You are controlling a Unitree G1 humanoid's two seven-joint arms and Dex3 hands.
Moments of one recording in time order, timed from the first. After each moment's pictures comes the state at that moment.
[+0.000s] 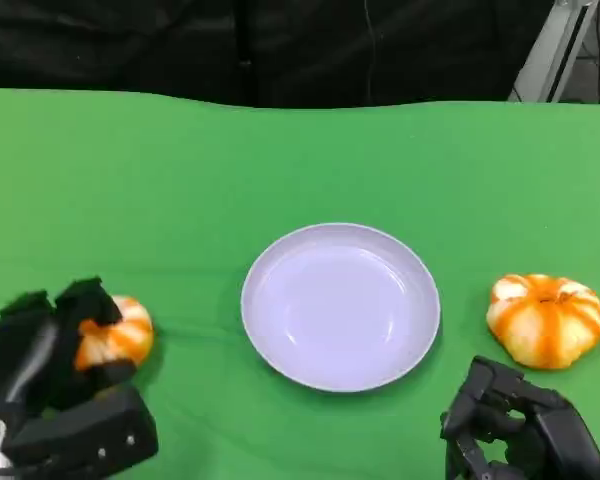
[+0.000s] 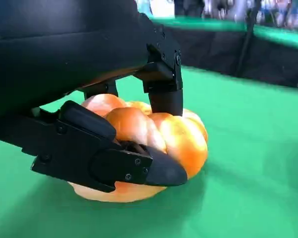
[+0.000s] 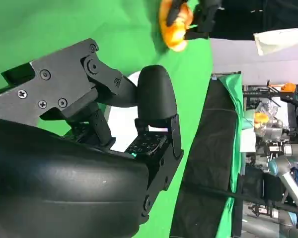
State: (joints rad) left arm -0.21 0.43 -0.27 0.65 0.65 -0.28 0.48; right arm 0.23 -0.01 0.09 0.15 0.09 -0.49 0.27
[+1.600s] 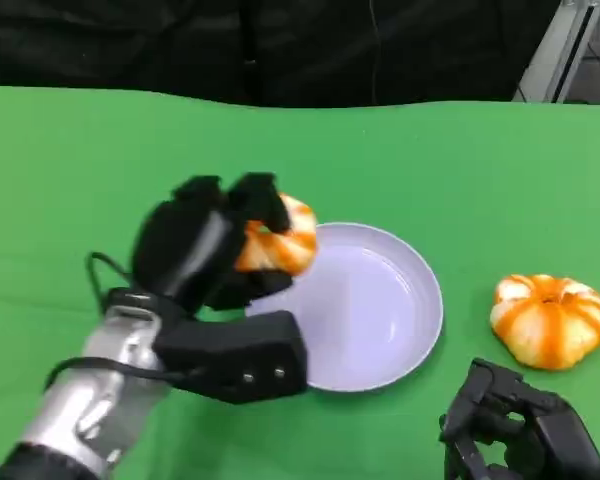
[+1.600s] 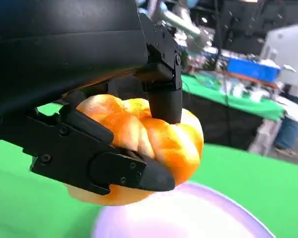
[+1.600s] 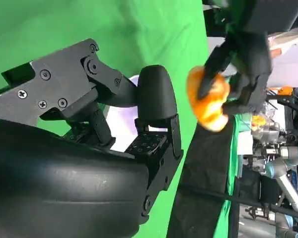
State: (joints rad) left arm -0.42 0.21 -0.40 0.38 0.72 -0.19 0.30; right arm 0.25 0.00 0.10 0.14 0.09 -0.50 0.27
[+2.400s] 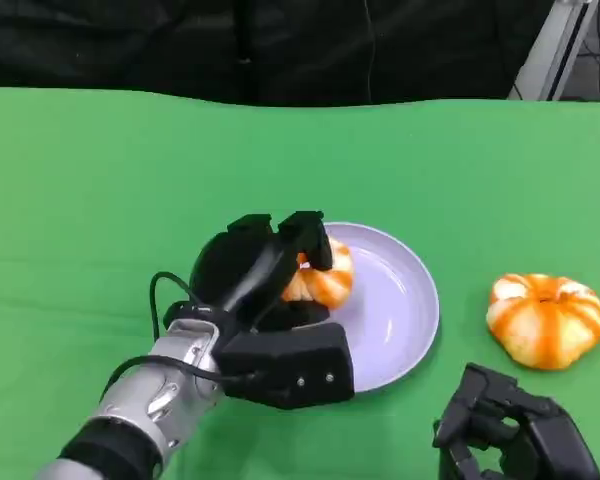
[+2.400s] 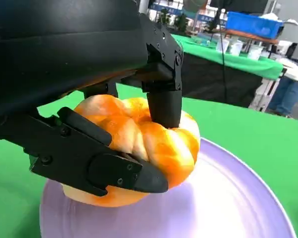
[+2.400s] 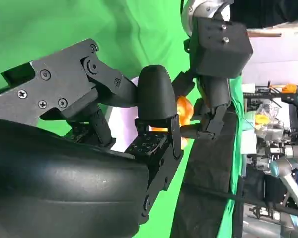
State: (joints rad) left arm -0.56 0.06 -0.48 0.82 0.74 -0.26 0.41; right arm 0.27 0.00 0.12 0.10 0.07 -0.48 0.25
